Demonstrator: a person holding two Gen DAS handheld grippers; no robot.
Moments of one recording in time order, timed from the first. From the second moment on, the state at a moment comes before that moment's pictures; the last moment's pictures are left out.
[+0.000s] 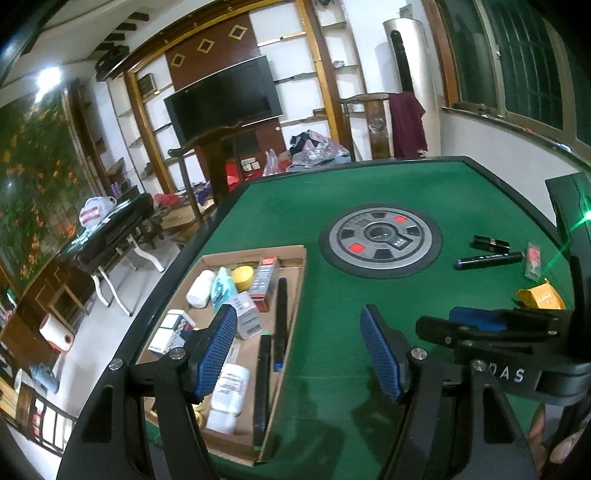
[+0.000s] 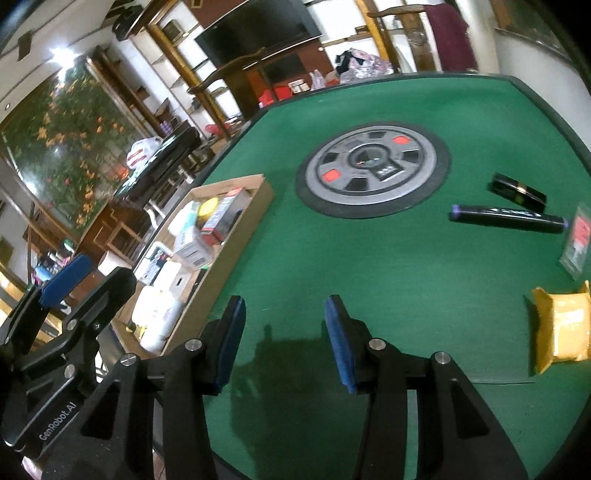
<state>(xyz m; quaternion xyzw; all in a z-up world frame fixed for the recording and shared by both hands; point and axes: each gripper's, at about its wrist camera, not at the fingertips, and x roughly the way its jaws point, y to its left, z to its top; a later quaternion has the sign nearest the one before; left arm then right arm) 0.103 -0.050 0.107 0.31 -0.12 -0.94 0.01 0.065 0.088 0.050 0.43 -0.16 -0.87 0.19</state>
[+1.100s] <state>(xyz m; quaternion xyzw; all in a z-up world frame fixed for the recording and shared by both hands) -0.044 0.176 0.020 0.36 -0.27 -0.82 -0.34 0.058 0.359 0.027 0.31 -0.39 -0.86 -0.05</state>
